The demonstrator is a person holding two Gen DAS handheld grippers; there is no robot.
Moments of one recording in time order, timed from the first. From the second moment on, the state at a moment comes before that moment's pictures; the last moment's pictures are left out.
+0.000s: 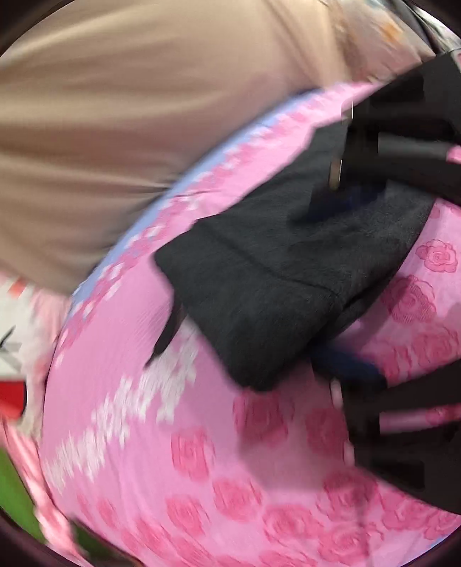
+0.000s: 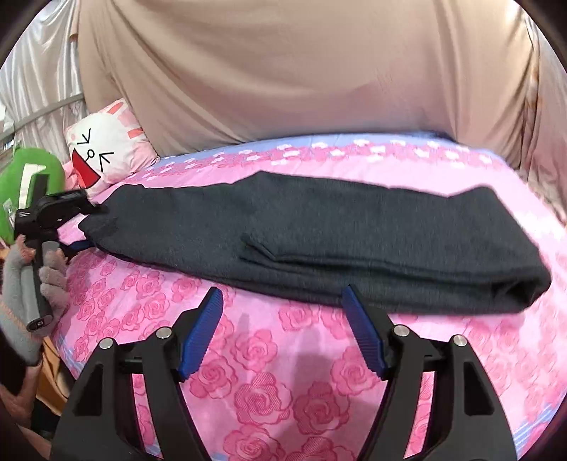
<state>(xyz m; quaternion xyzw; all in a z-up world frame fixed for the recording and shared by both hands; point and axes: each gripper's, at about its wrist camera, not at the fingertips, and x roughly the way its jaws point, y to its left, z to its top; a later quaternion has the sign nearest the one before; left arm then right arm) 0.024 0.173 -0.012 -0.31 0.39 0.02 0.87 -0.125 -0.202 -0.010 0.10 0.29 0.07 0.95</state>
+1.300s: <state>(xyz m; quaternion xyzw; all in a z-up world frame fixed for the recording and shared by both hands) 0.001 -0.093 0.140 -0.13 0.31 -0.25 0.91 -0.126 -0.409 -0.027 0.17 0.35 -0.11 0.92</state>
